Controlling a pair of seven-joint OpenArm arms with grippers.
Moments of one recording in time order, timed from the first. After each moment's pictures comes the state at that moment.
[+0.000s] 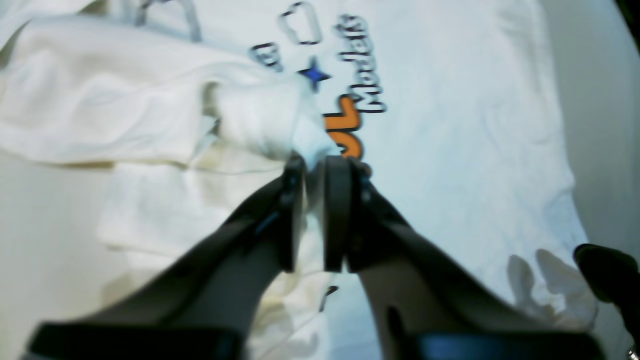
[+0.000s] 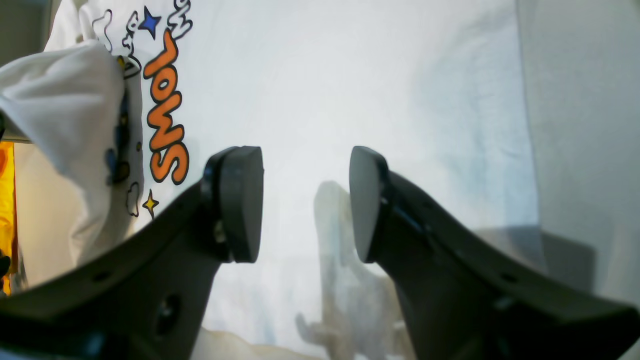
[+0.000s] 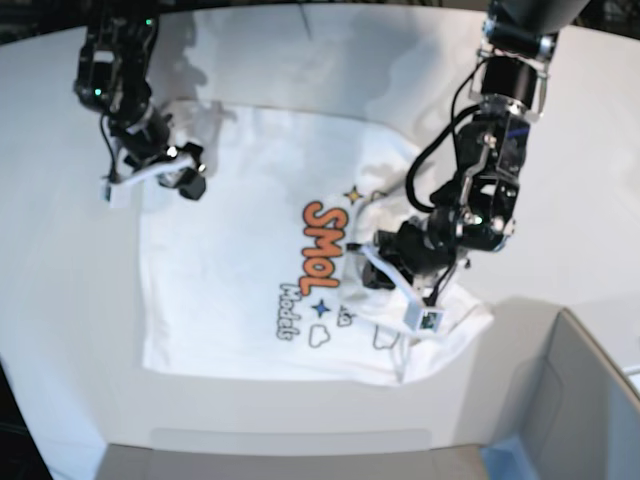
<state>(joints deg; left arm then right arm) -15.3 -13.8 16.8 100.1 -33.5 9.2 62.5 -16.4 8.1 10.7 110.0 42.3 -6.3 -48.7</state>
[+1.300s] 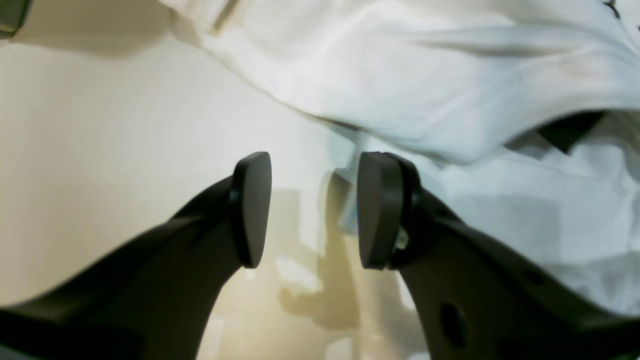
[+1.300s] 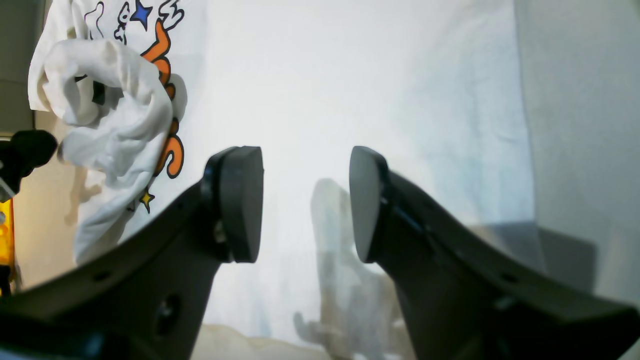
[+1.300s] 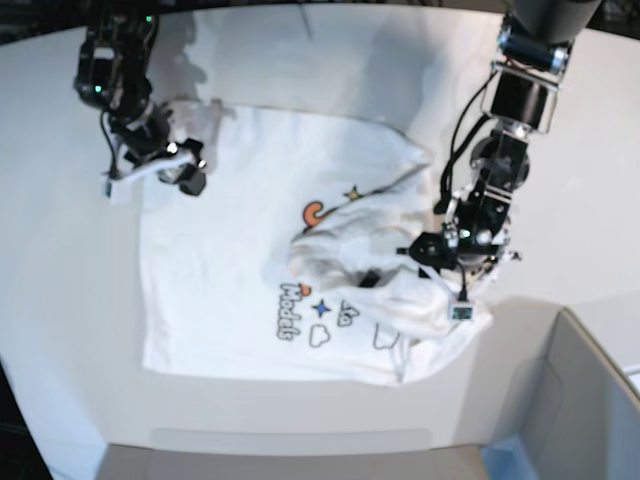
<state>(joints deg) -18.0 -16.9 19.4 84.2 -13.0 16.3 59.5 -17.3 8.1 10.7 110.0 42.3 -6.3 -48.7</state>
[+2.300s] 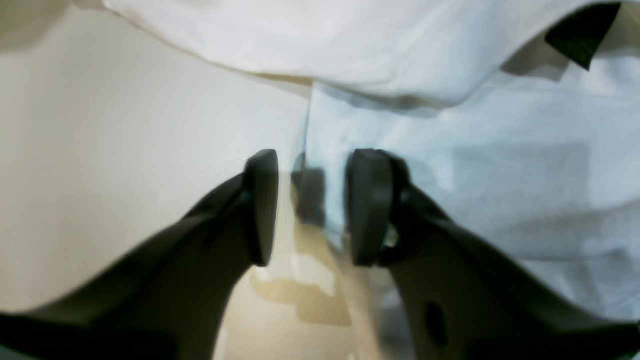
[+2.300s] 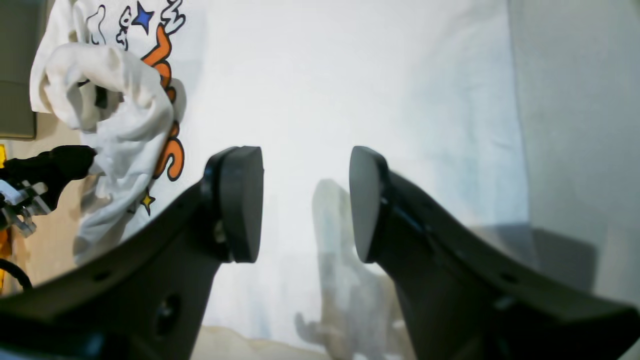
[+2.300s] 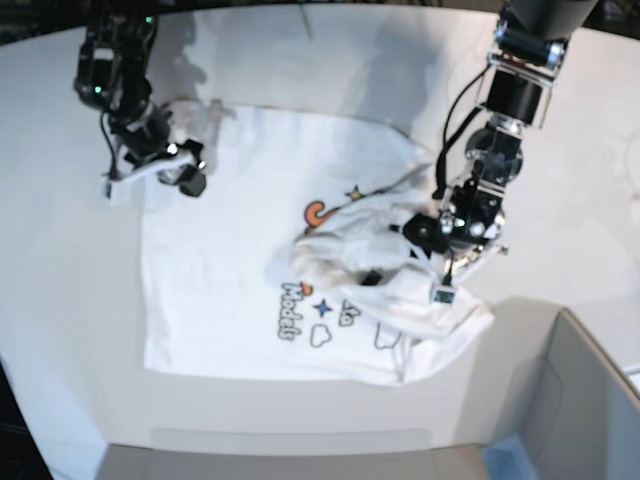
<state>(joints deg) -16.9 -16.5 19.6 79.3 -13.0 8.0 57.2 -17.2 8.1 10.7 110.0 42.4 -6.3 -48.7</state>
